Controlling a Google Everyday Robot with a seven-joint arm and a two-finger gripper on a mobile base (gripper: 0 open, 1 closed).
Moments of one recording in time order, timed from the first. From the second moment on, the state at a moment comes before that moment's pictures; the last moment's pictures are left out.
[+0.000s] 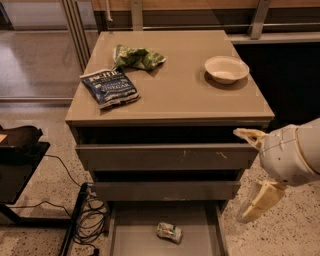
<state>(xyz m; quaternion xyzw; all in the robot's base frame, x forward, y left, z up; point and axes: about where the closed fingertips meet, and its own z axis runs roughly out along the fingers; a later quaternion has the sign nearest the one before) 0.389 -0.167 0.829 -0.63 0.72 0.12 0.28</state>
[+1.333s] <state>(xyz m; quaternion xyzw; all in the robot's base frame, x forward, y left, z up) 0.392 -0.149 0.721 -0.61 0.73 0.16 0.26</state>
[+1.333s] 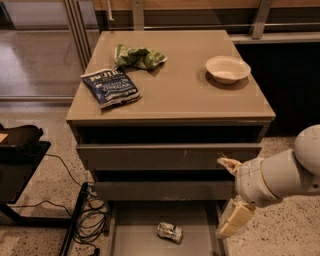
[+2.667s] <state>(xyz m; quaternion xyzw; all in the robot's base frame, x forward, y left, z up) 0.410 -0.146 0.521 -0.54 0.76 0.22 0.28</state>
